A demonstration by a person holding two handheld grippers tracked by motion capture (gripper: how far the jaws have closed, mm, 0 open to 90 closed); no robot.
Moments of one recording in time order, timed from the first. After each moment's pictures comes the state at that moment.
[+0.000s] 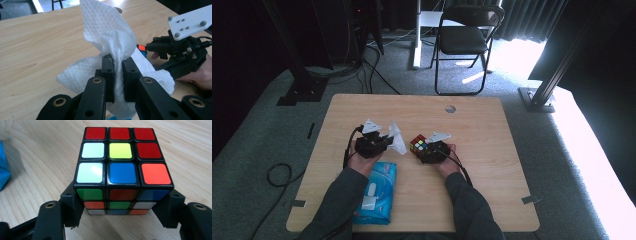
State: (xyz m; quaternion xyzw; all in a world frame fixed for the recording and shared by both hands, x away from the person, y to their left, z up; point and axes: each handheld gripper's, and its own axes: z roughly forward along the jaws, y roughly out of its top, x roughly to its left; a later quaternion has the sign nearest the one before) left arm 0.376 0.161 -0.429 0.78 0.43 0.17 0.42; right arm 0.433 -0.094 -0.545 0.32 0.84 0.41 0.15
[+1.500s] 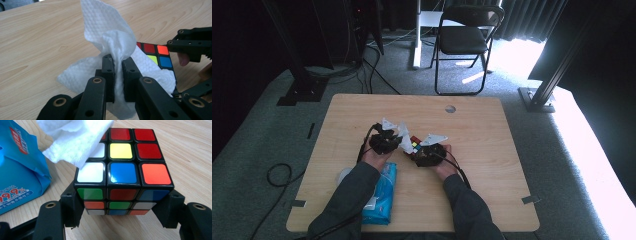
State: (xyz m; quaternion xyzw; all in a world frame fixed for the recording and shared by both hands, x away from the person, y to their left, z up) left arm 0.406 0.124 -0.455 0.81 0.43 0.18 0.36; right arm 0.415 -0.079 -0.529 0.29 0.84 0.44 0.14
